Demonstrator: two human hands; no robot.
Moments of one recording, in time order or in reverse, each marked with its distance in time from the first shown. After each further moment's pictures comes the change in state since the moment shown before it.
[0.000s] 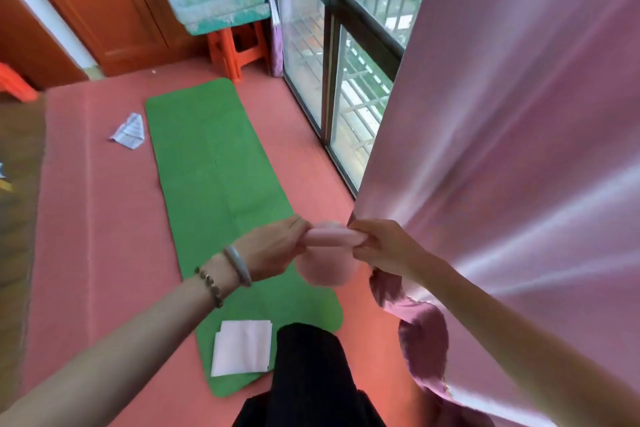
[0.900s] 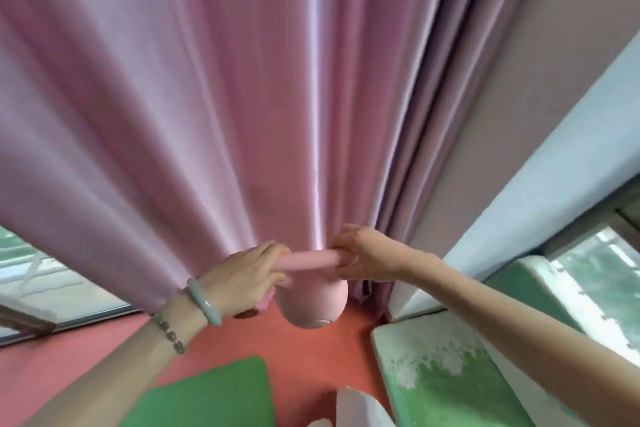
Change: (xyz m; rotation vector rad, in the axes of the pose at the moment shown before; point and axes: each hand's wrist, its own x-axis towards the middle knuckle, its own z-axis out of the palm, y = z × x) left_hand -0.019 0.238 -0.003 0.209 -0.414 1.115; right_hand -0.351 -0.131 0.065 -0.061 0.722 0.812
